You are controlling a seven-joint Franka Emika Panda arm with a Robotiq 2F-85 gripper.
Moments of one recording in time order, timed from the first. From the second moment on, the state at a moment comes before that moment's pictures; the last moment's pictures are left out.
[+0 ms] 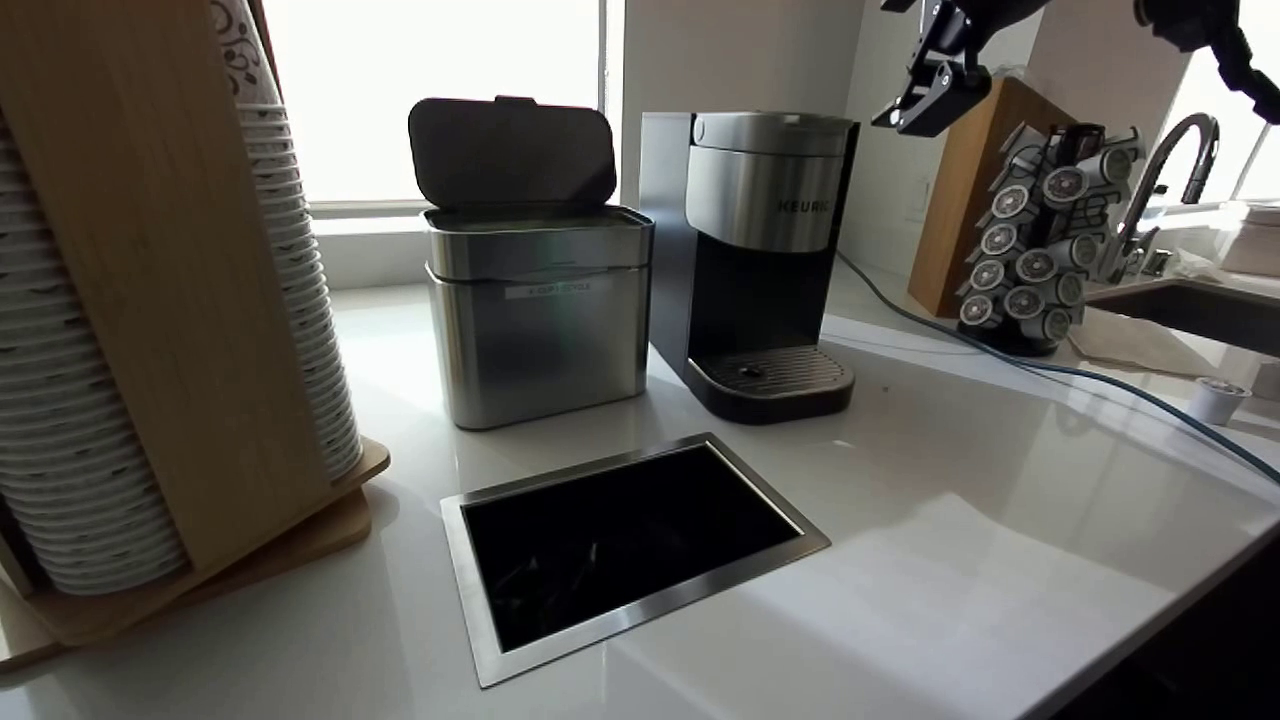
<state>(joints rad) 0.03 -0.48 0.25 -2.46 -1.40 2.50 0.28</state>
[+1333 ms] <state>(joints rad) 0.12 -0.29 0.12 -2.35 -1.64 2.52 0.47</state>
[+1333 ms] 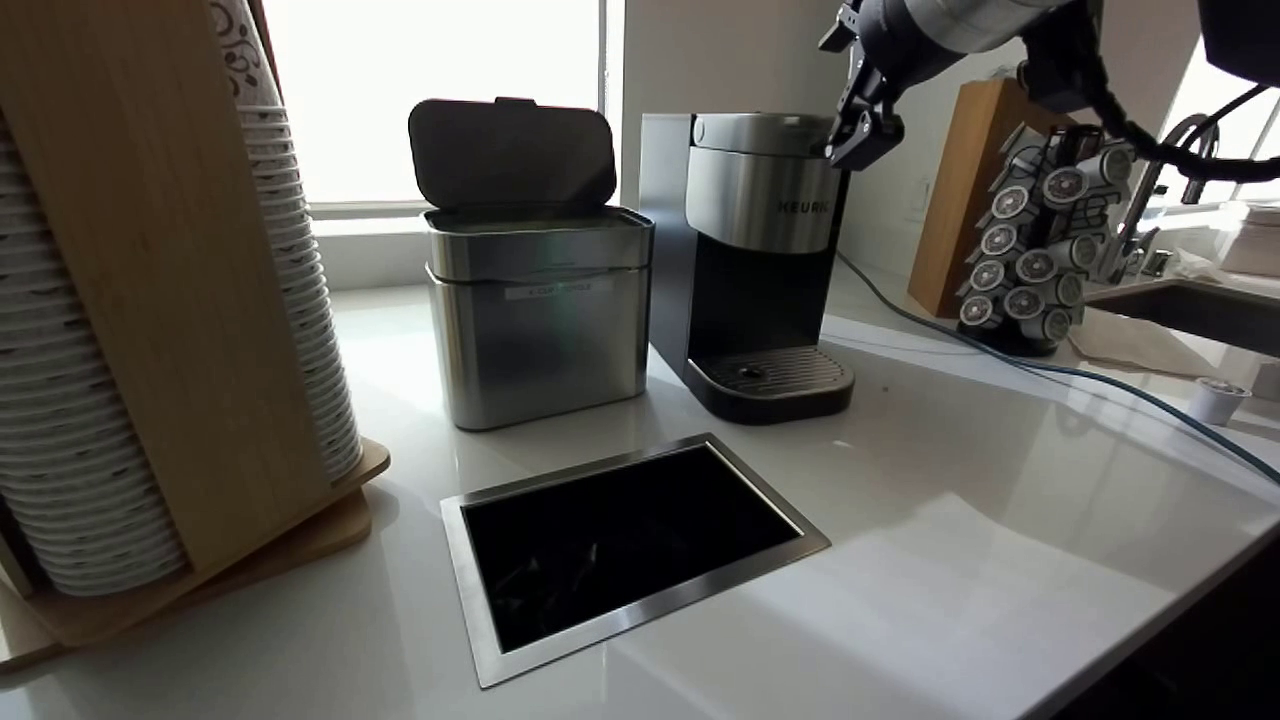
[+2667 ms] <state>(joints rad) 0.10 -0.35 0.05 -2.28 -1.64 2.52 0.52</state>
